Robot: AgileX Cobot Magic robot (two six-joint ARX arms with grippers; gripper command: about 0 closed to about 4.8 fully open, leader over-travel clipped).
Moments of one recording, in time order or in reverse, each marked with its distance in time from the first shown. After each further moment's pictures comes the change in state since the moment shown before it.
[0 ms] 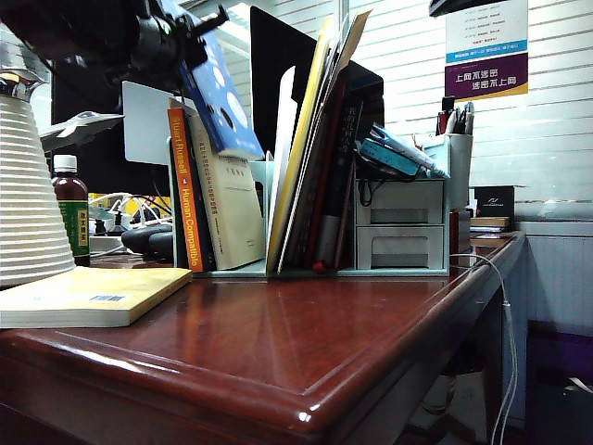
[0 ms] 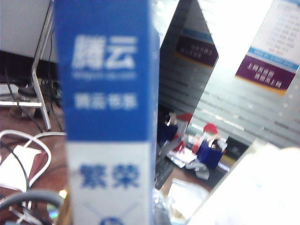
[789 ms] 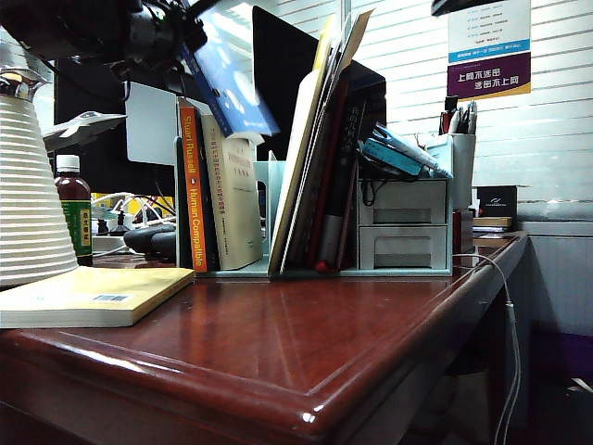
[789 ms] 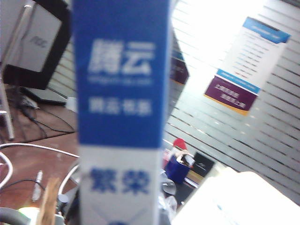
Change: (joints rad) left arm 0.006 -0.014 -0.002 0.086 0.087 -0.102; right arm 0.000 0.000 0.000 0.004 0.012 0.000
